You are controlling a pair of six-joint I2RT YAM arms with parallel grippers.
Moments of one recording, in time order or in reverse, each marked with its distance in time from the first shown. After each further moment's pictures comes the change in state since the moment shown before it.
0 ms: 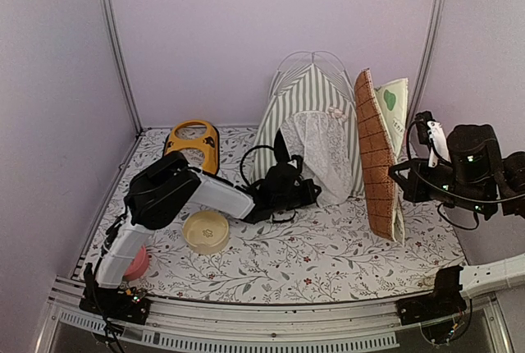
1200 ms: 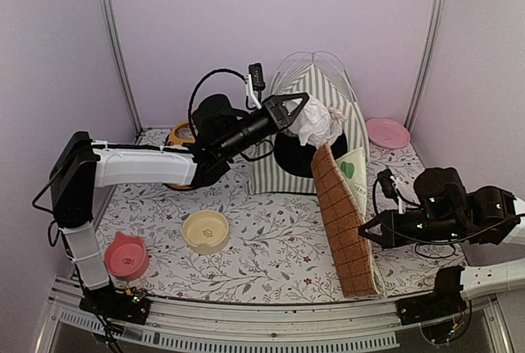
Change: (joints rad) left arm 0.070 -0.573 -0.232 0.351 0.189 0.079; right arm -0.030 -0.072 -0.350 0.174 -0.455 0.149
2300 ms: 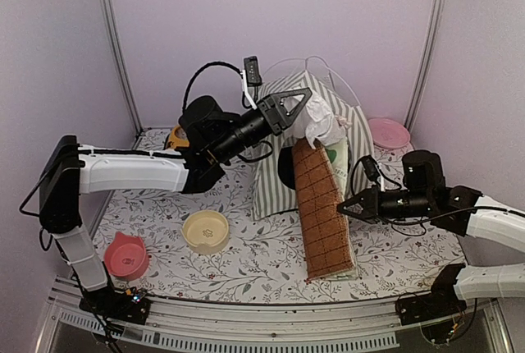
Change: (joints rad) left arm -0.055 -0.074 -0.037 0.088 0.037 0.081; right arm -0.426 0.183 -0.174 0.543 -0.557 -0.079
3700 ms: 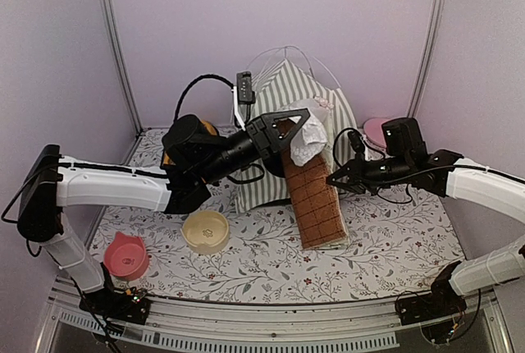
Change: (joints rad) left arm -0.091 -0.144 -0.204 0.051 0.026 -0.004; right arm -0.099 0.298 0.288 -0.064 -0.029 -0.030
